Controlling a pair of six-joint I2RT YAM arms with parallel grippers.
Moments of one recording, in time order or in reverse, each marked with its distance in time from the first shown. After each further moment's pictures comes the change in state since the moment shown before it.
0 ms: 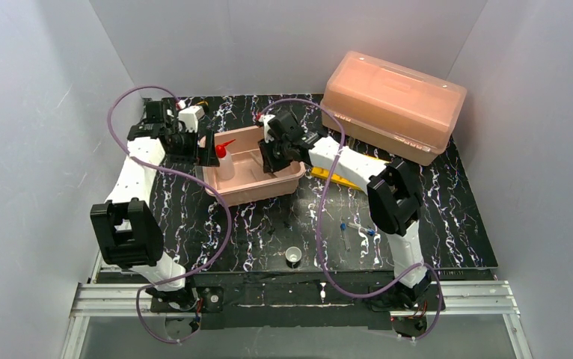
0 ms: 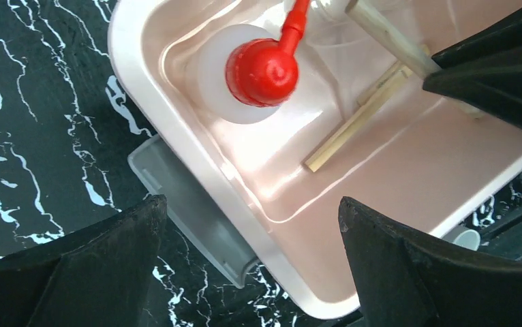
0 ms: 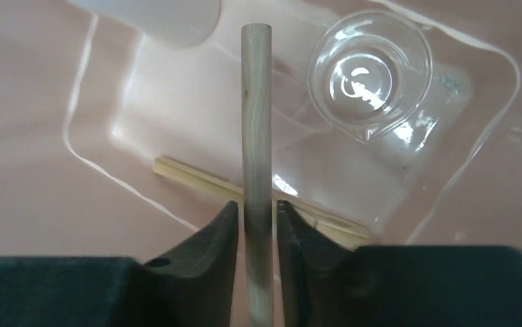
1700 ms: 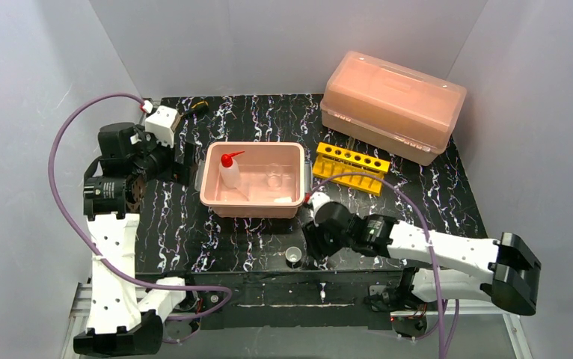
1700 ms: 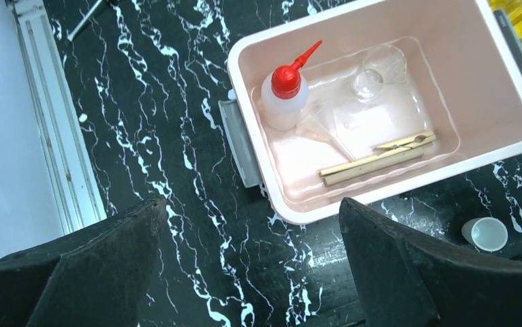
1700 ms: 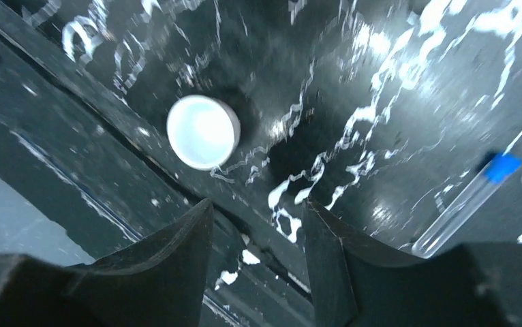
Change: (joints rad) left arm -0.024 -0.578 0.026 -0.138 -0.163 0.061; right arm 0.333 -0.954 -1.006 0.024 0.229 0.261
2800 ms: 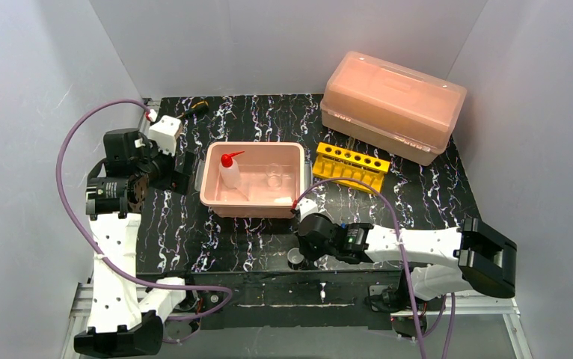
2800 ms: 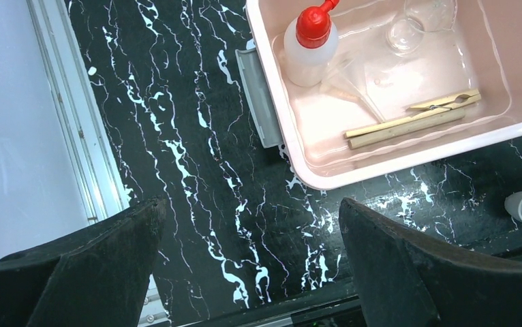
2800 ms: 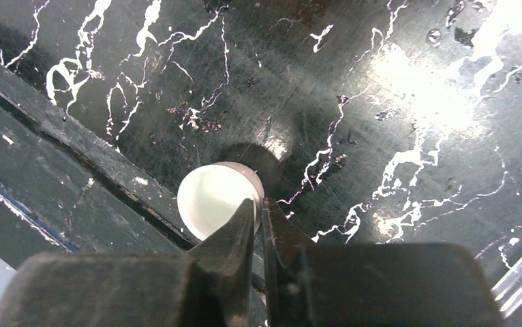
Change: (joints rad) left arm 0.001 -0.007 -0.034 -0.091 -0.093 0.061; right arm 0.126 0.201 -0.071 0.238 0.141 0.119
